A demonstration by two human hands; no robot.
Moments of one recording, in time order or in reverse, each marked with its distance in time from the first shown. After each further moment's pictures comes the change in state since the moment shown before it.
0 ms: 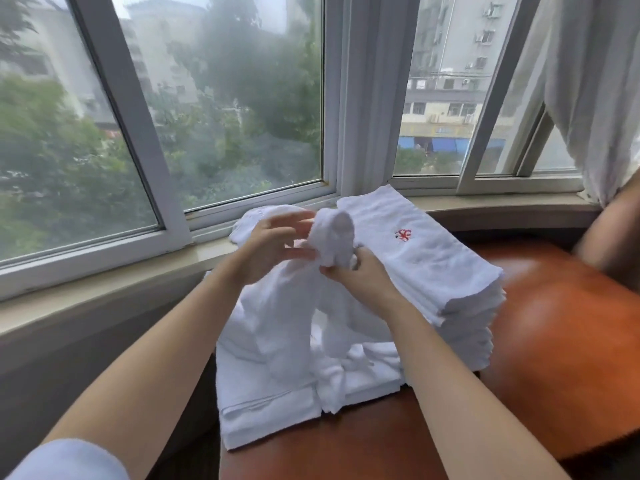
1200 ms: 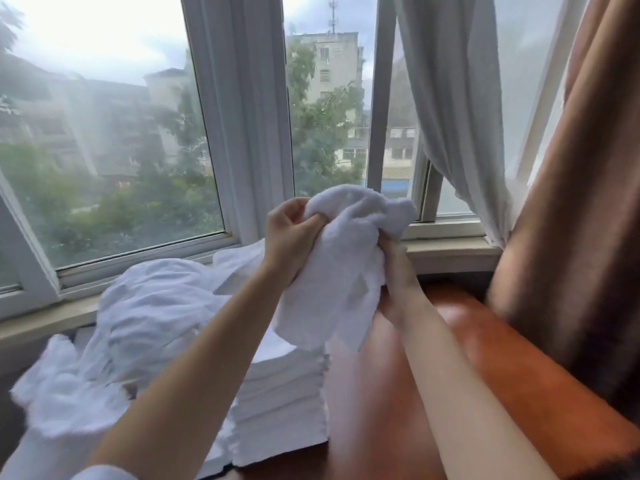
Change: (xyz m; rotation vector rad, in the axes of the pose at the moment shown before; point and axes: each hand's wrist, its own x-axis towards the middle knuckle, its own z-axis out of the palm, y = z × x) left_hand 0.162 0.017 0.386 0.261 0.496 0.376; right_hand 0.037 0.059 -0.377 0.937 0.008 0.107
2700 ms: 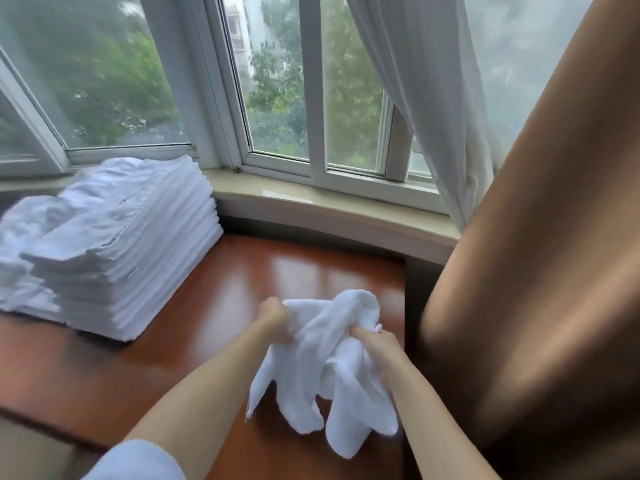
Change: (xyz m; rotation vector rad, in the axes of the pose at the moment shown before) left_hand -0.081 -0.217 0.430 0.958 0.047 -1.177; right_hand 0.153 -0.107 -0.500 -0.782 -0.114 0.742
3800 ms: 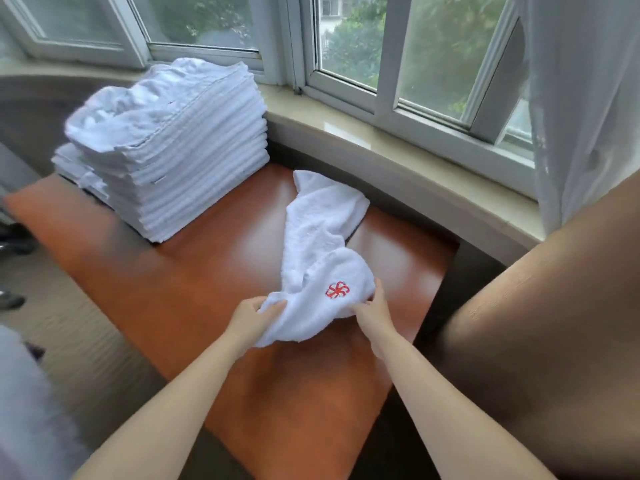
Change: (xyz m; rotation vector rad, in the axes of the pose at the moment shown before) left_hand -0.034 -0.064 0.081 -0.665 0.161 -0.011; right_hand 0.123 0.024 -0.004 -0.074 -0.375 -0.385
